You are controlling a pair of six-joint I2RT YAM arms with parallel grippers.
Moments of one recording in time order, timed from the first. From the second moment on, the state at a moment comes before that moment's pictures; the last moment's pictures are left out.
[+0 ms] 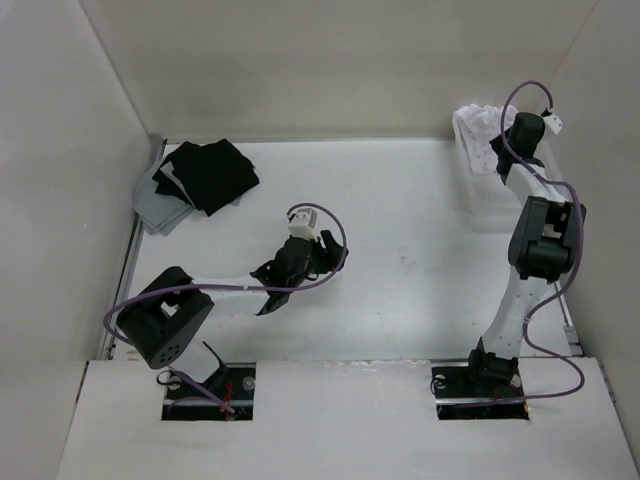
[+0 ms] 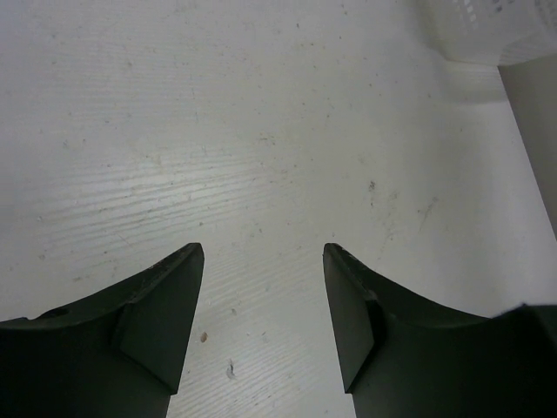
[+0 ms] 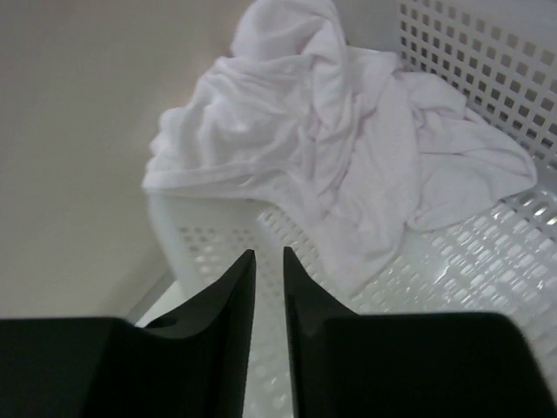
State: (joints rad) left arm -0.80 1.51 0.55 0.61 -0.20 -0.69; right arm -0.20 2.02 1.60 0.11 0.22 0.65
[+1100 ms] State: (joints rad) left arm -0.72 1.65 0.55 0.82 -0.16 -0.75; right arm -0.31 2.73 2.40 -0.05 0.04 0.81
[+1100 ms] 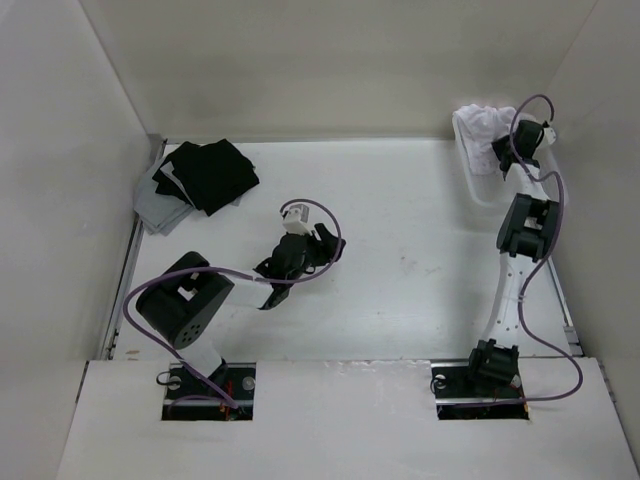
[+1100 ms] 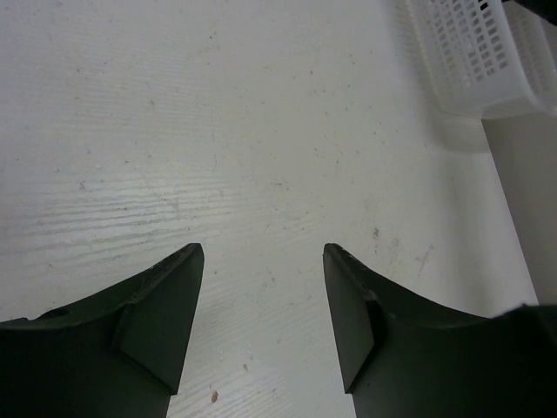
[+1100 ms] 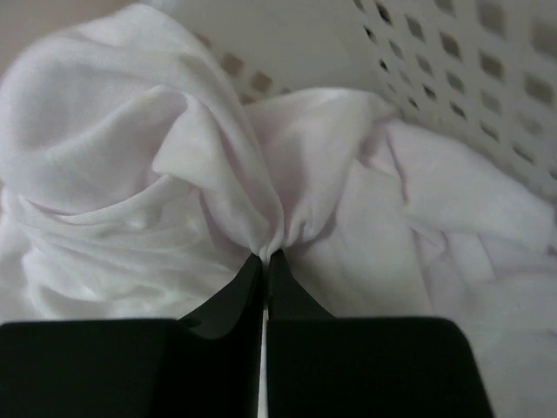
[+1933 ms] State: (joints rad) left arm -0.64 1.12 0.41 0.73 -0.21 -0.78; right arm 0.09 1.00 1.09 0.54 -0.11 0.83
